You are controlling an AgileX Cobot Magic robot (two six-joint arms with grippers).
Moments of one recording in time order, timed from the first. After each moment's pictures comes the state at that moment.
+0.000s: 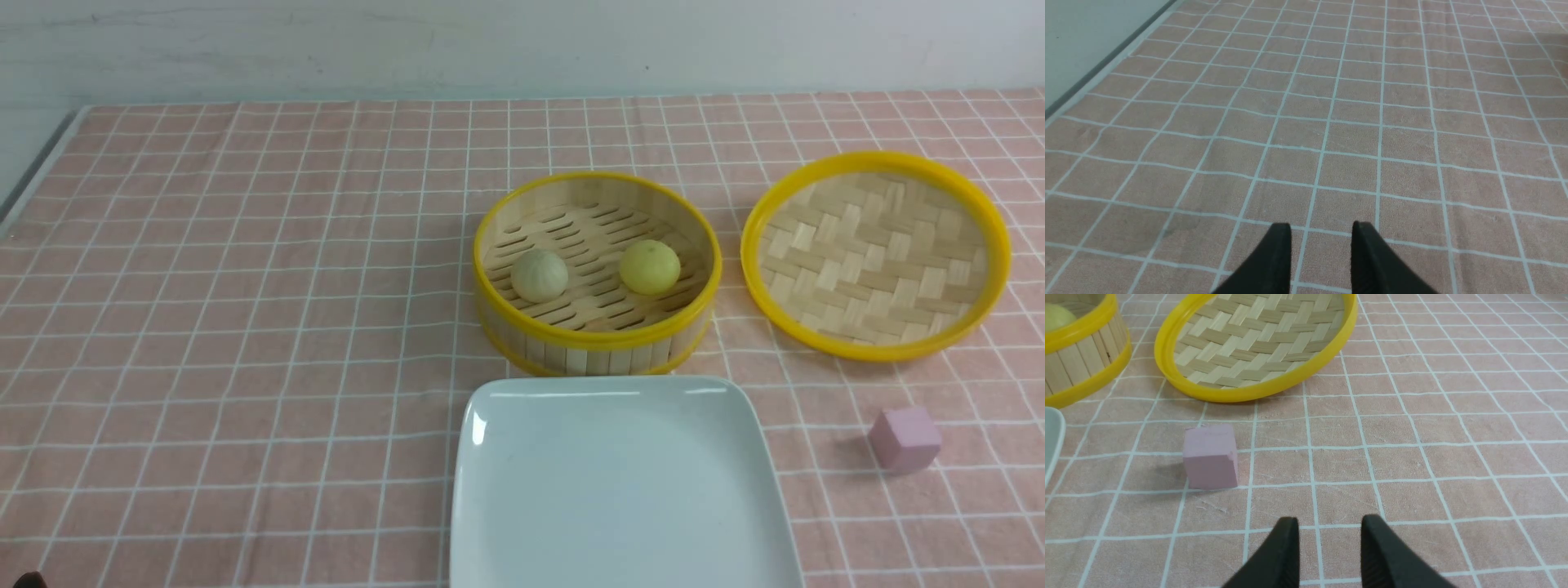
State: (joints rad) right arm -0.08 -0.01 0.01 0.03 0.39 -0.01; left arm 0.05 -0.01 0.02 0.13 0.38 -0.17
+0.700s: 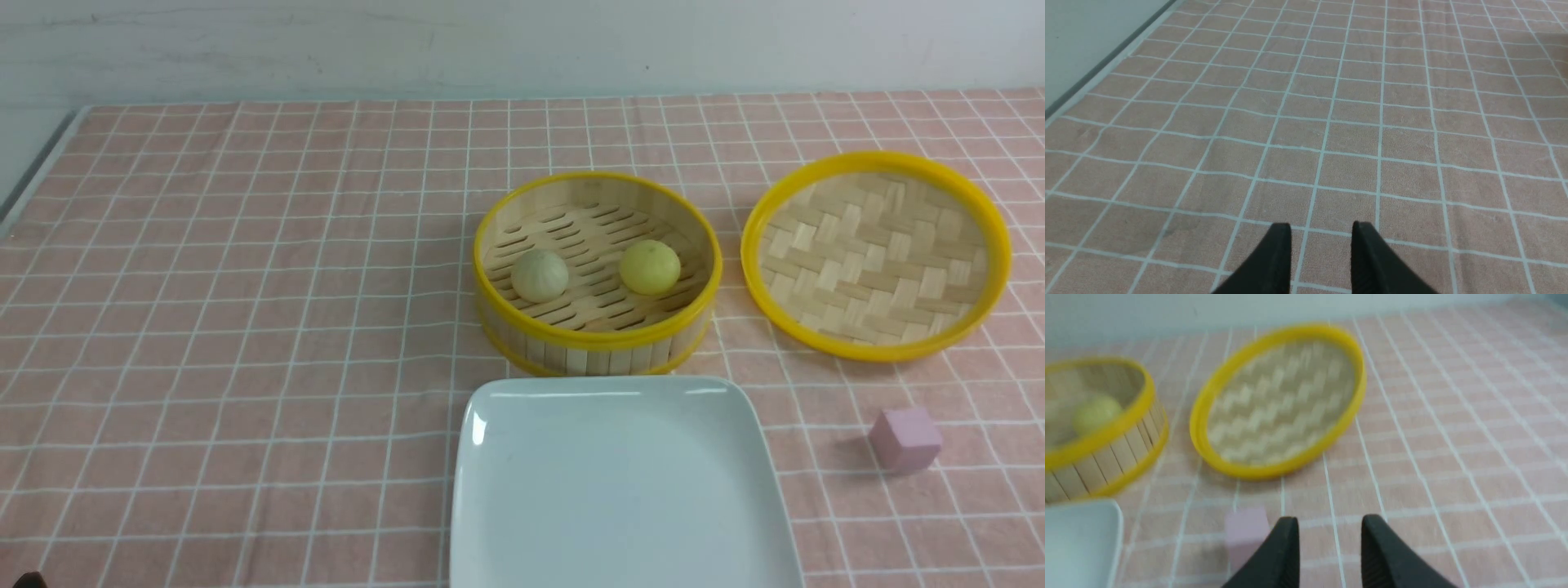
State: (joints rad) right arm -0.08 -0.01 -0.20 0.11 0.41 0.03; left arm 0.05 -0.01 0.02 0.13 0.38 -0.17
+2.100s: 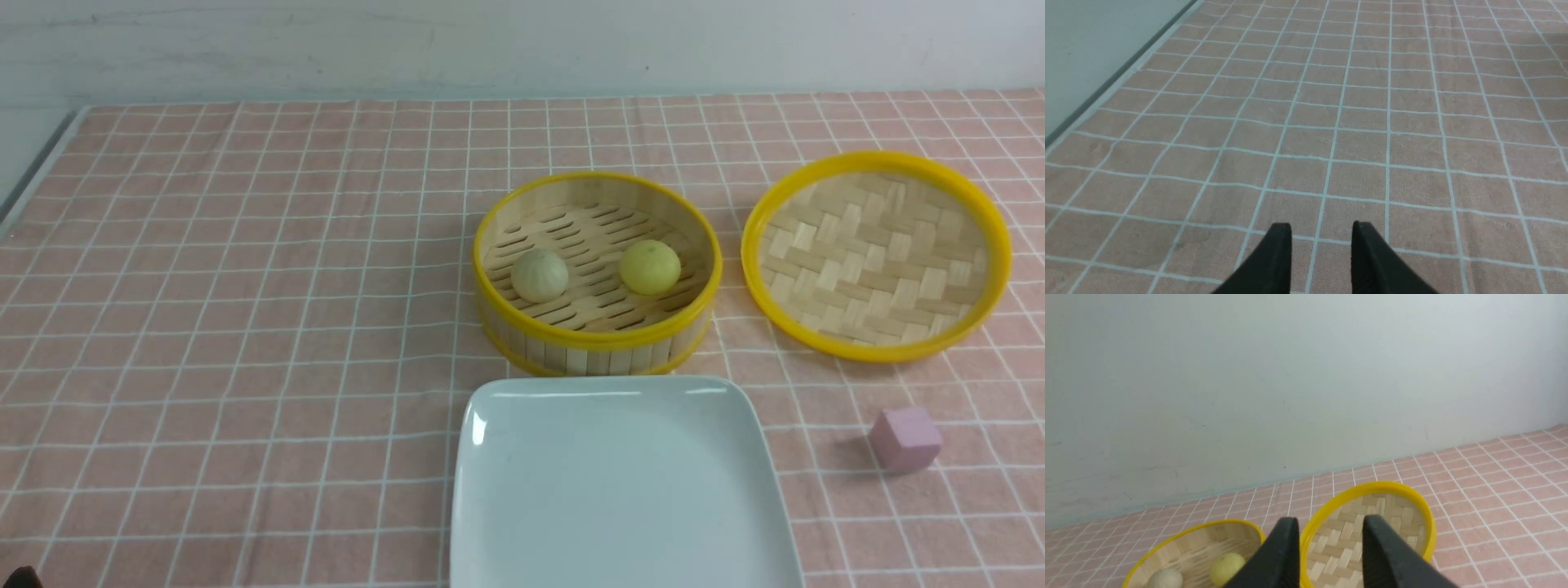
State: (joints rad) right arm -0.08 -0.02 -0.51 0.25 0.59 0.08; left arm 0.05 -0.01 0.03 0.17 0.33 -0.19
